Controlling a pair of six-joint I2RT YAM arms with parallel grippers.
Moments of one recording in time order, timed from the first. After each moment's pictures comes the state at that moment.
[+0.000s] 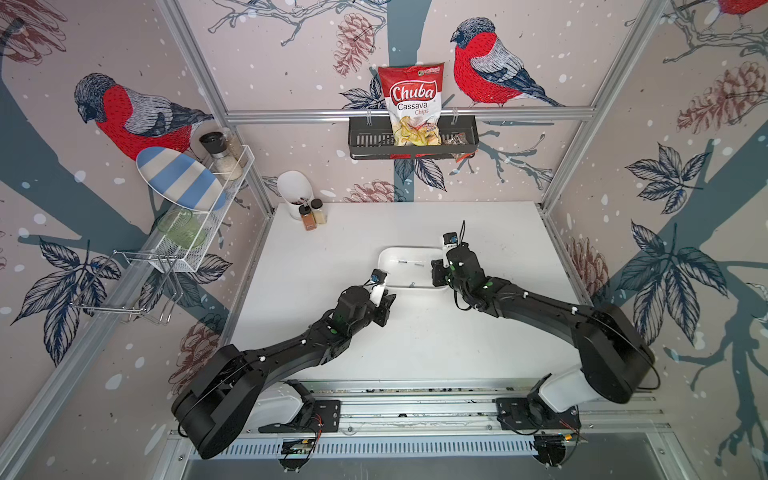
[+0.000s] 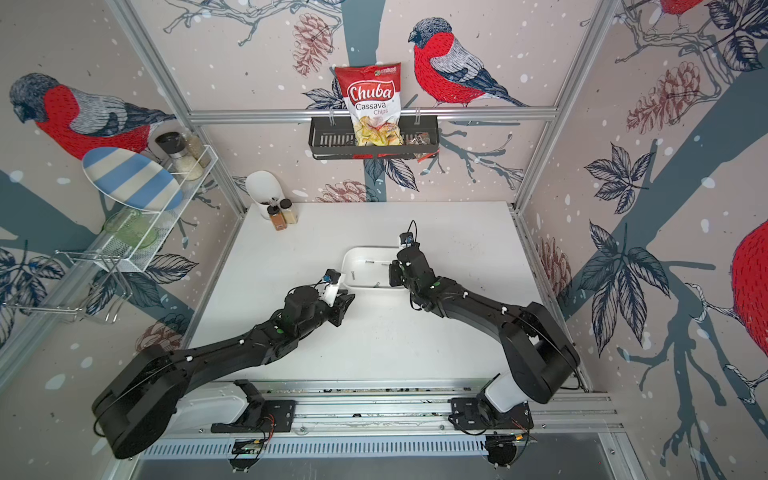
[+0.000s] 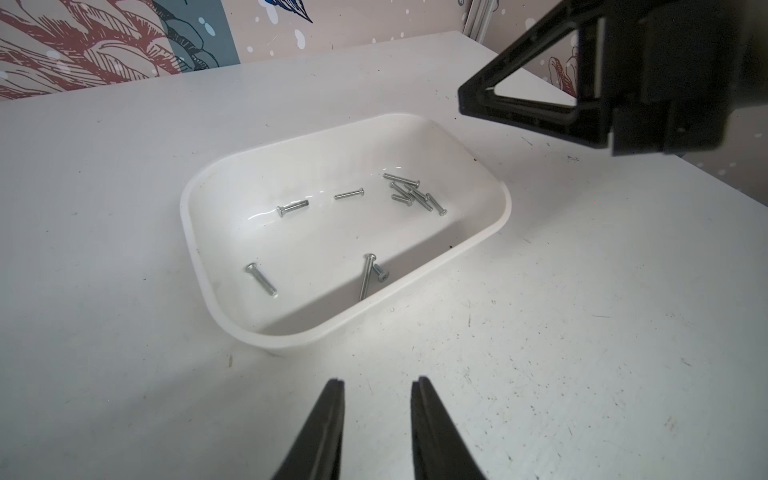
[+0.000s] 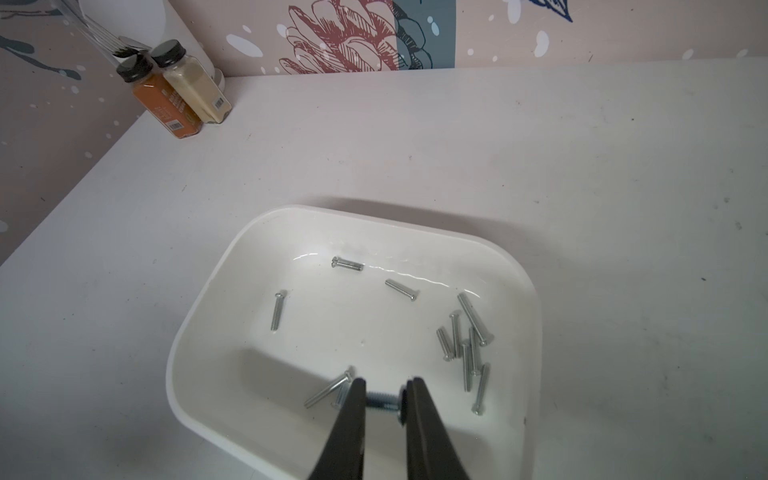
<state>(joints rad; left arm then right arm) -0.69 1.23 0.43 0.37 0.02 -0.12 0.70 1.58 0.94 0.04 0.18 0.32</state>
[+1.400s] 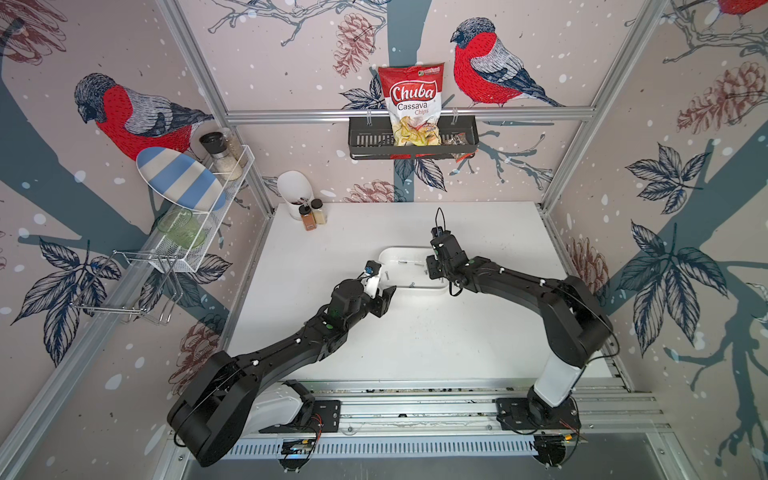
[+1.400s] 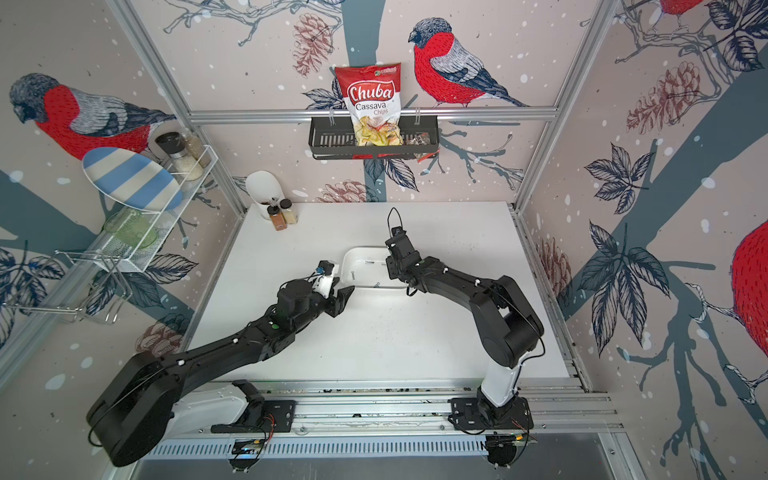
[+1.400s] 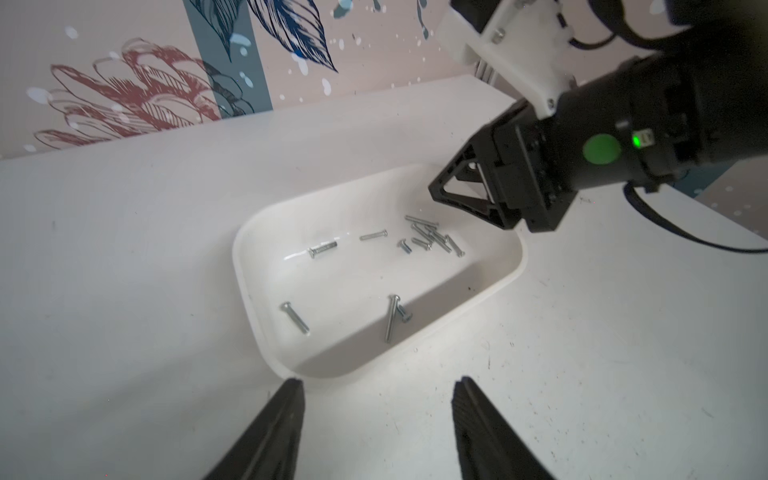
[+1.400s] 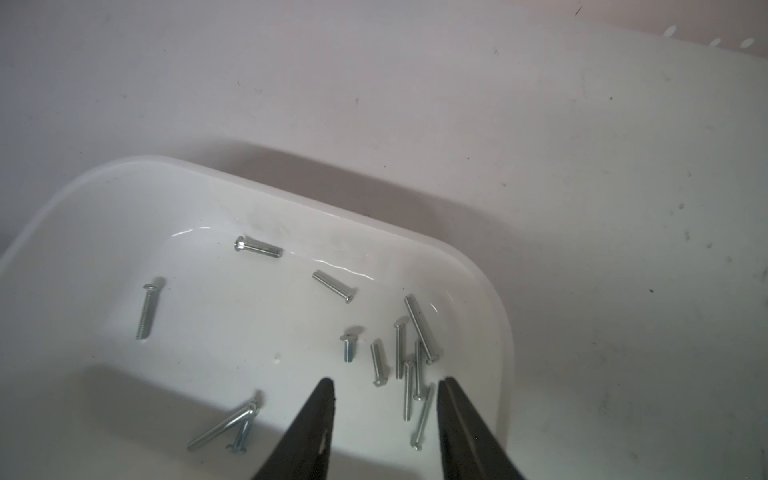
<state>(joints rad) -0.61 1.18 0.49 0.37 0.02 -0.09 0.67 1.71 1.14 -0.19 0.27 0.20</state>
